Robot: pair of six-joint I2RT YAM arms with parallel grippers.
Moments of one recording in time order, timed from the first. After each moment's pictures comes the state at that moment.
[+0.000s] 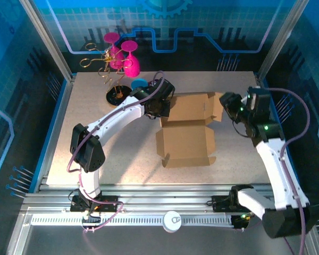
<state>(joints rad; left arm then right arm) -0.66 1.89 1.81 -1.00 -0.15 -0.55 0.07 1.01 1.07 -0.59 -0.20 0.97</state>
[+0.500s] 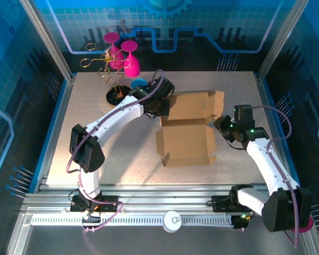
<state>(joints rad) -0.66 1.88 1.83 -1.02 -0.15 -0.55 0.07 1.12 0.84 -0.59 -0.21 0.91</state>
